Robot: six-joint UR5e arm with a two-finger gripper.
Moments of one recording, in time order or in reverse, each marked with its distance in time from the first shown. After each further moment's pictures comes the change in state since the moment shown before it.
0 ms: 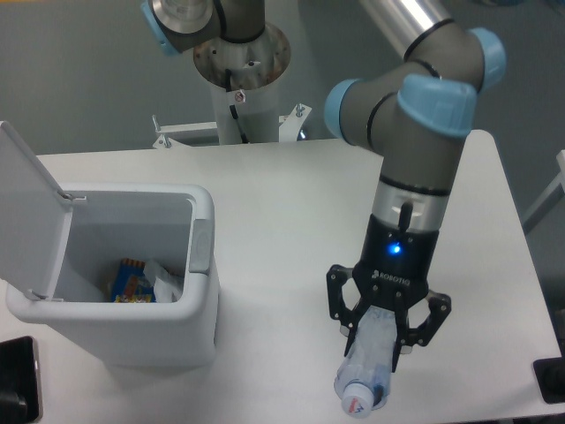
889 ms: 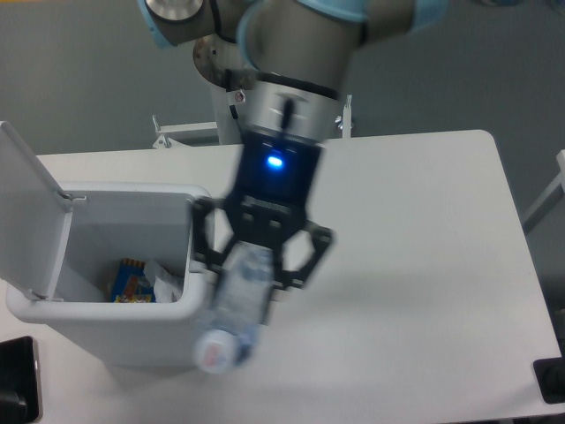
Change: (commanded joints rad) arm -0.261 0.195 -0.101 -0.002 0.002 -0.307
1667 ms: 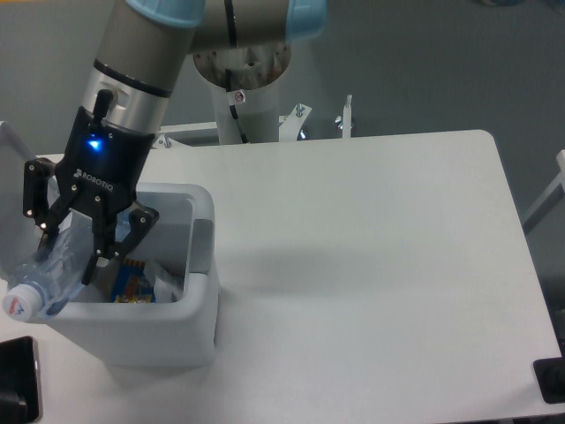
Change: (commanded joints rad) arm -0.126 0.032 -0.163 0.000 0.003 -0.009
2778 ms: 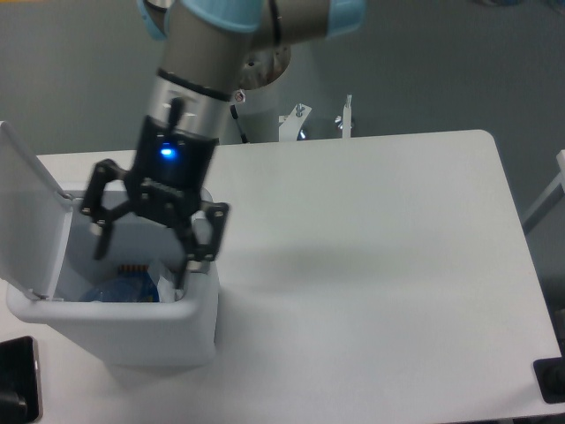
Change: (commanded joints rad) arm 0.239 0.002 0.034 0.002 -0.003 -0.012
